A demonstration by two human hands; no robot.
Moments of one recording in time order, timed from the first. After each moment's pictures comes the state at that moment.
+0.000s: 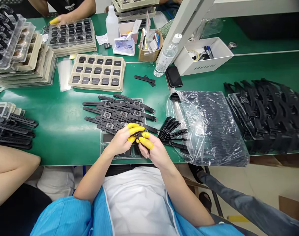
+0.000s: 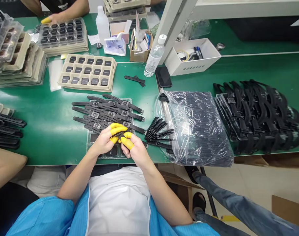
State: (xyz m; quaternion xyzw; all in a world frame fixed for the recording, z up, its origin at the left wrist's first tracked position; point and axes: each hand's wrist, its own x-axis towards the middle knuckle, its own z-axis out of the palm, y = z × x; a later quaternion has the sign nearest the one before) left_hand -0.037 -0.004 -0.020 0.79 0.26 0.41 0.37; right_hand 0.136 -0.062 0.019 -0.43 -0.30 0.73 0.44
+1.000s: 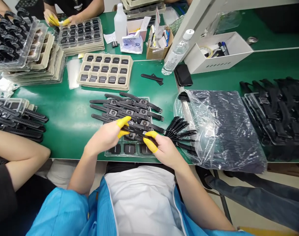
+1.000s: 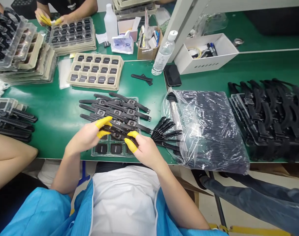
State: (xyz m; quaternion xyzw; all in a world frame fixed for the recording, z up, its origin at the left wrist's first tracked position) left_hand -0.102 0.000 0.044 0.88 0.37 0.20 0.21; right_hand 0.166 -0.060 0.020 -0.52 -0.68 0.41 0.32
